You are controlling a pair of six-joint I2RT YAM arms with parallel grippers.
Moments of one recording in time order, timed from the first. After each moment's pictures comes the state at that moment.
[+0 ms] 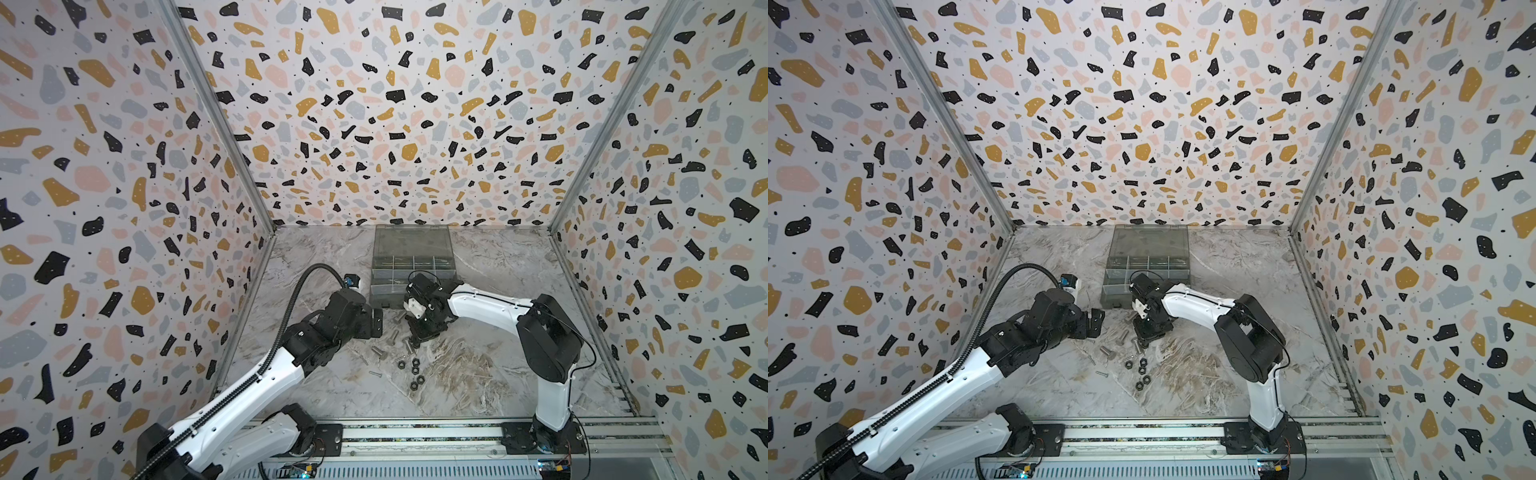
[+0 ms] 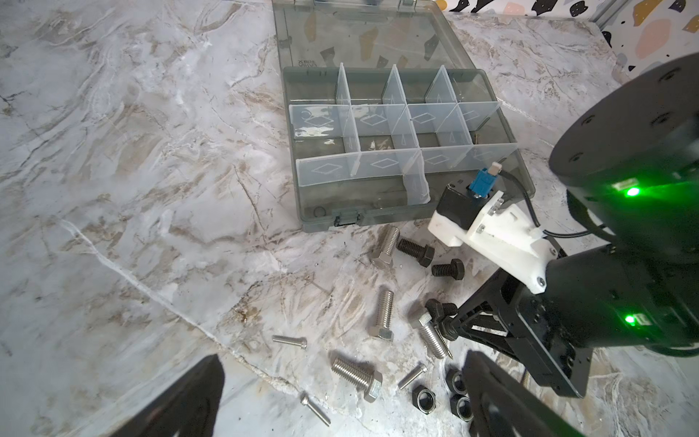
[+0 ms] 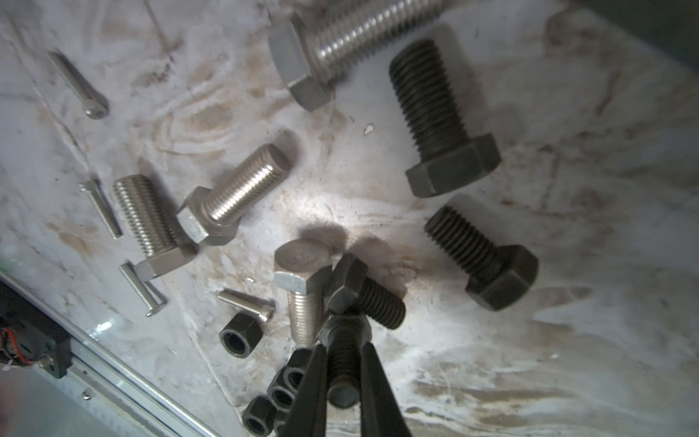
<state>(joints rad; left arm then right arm) -0.68 0.98 0.85 -0.64 -0.22 -0.45 0.81 1.93 1.42 -0.85 -0.27 0.32</state>
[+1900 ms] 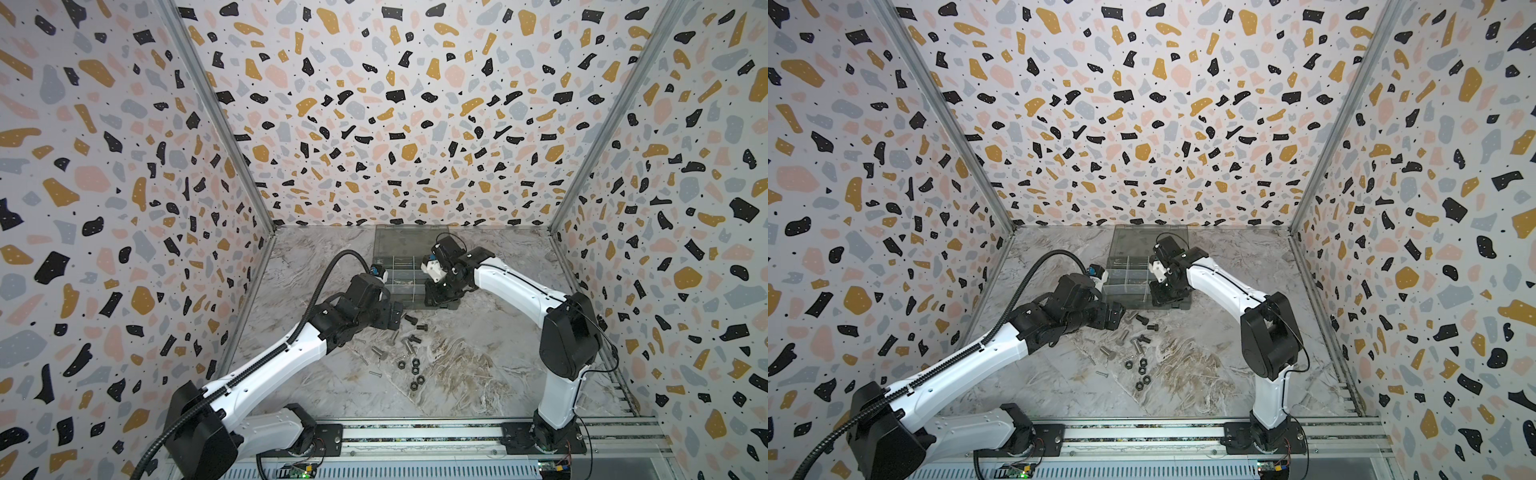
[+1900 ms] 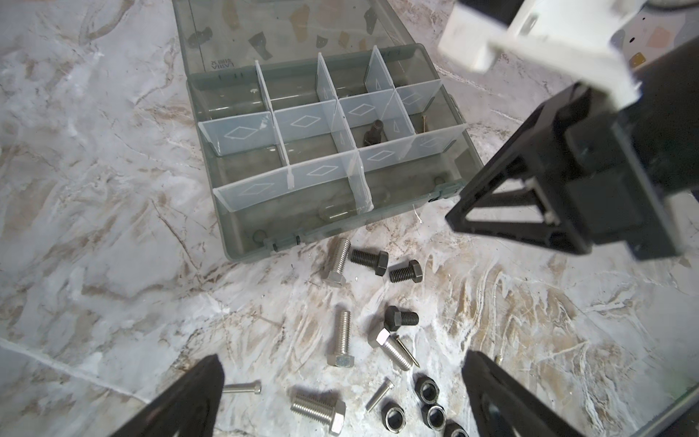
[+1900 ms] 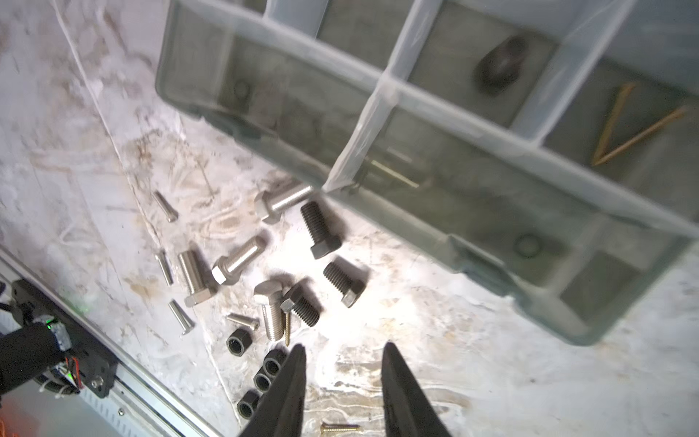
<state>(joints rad) -0.70 1.18 0.95 -0.56 -0.09 -0.36 0.64 1.87 1.54 -0.93 -0.27 0.21</state>
